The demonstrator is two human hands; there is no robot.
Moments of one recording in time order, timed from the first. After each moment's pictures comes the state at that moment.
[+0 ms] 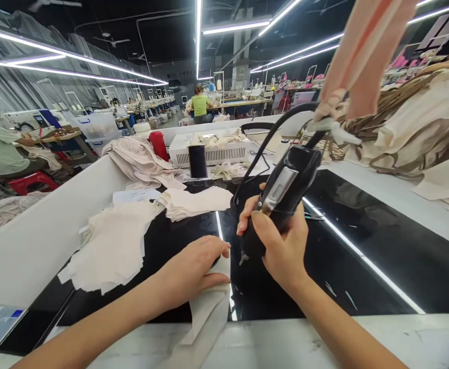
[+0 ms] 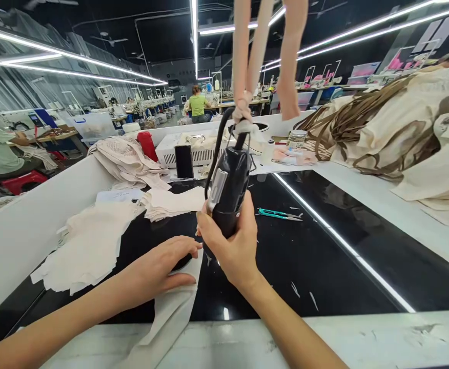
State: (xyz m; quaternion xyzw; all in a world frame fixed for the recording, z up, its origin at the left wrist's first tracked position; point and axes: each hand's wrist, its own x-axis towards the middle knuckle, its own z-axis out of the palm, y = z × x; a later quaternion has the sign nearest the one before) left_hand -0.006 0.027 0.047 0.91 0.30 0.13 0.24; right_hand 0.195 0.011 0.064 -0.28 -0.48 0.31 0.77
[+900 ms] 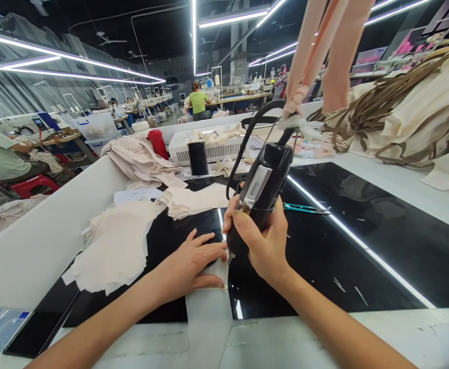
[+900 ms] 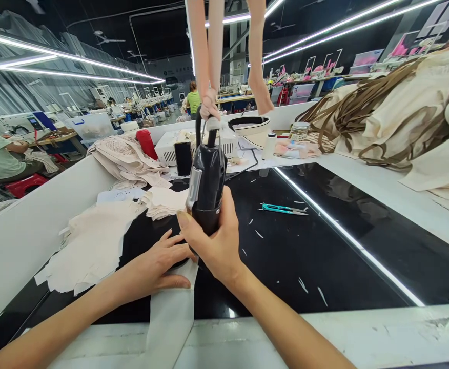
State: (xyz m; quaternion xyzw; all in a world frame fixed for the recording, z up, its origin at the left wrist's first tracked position) left_hand -0.023 0.038 0.044 0.93 0.30 0.01 0.21; right_hand 0.170 0.017 0.058 -0.31 -0.48 0.33 0.75
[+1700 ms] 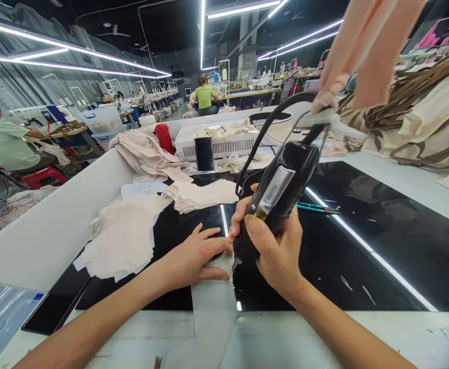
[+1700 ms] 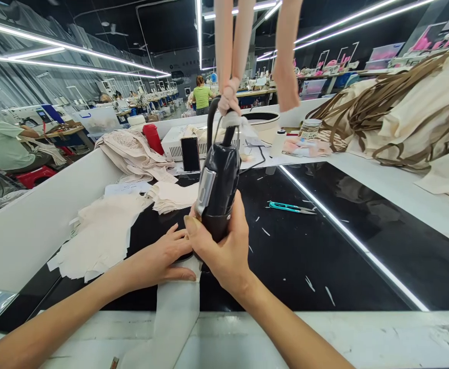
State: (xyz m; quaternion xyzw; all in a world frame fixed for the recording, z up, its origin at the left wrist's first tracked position) left_hand -0.024 0.040 0.040 0.93 0.29 0.04 0.23; right_hand 0.167 0.000 0.061 -0.28 -0.49 0.35 0.75
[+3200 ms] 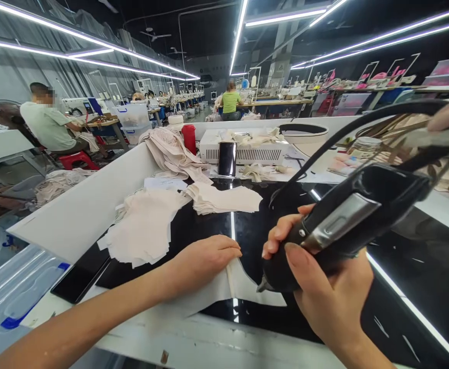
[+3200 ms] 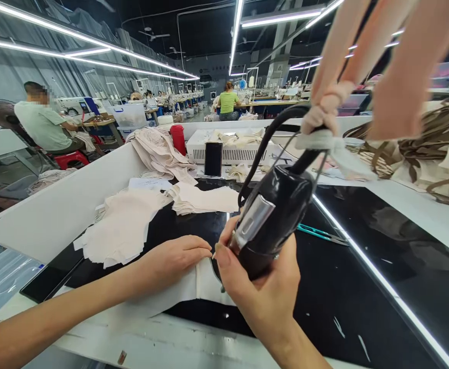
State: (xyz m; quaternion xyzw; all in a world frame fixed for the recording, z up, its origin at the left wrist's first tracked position) left_hand -0.030 0.034 0.013 0.95 0.23 0.19 0.05; right_hand 0.183 -0.022 0.069 -0.29 -0.51 0.33 0.74
